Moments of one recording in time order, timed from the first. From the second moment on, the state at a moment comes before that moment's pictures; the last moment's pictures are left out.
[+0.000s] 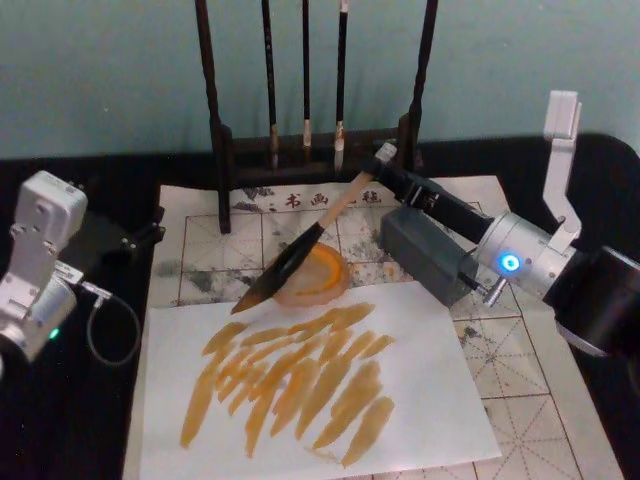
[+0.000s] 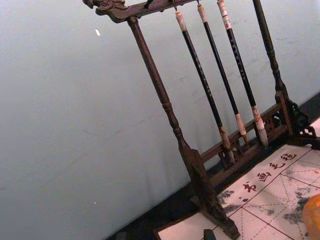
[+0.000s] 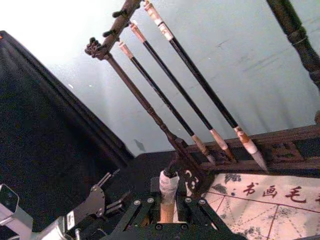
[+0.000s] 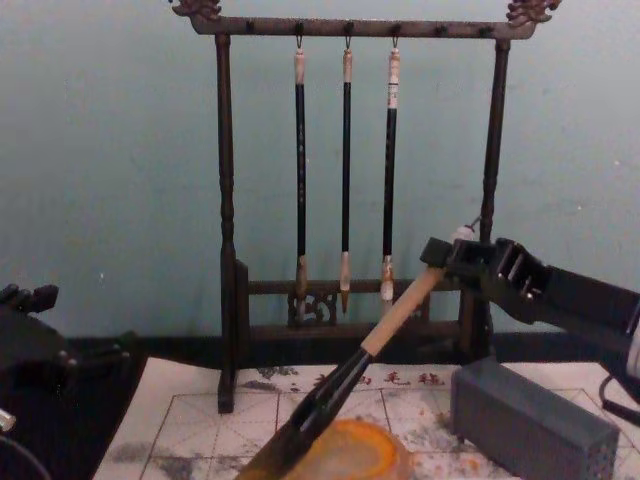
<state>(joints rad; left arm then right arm) -0.20 0.60 0.45 -1.41 -0.25 -0.12 0.03 0.45 0.40 -0.53 -1.19 1.15 0.17 0.58</state>
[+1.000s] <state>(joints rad) -0.20 0.60 0.45 -1.41 -0.25 -0.12 0.03 0.44 0.42 -0.48 -1.18 1.16 0.14 0.50</state>
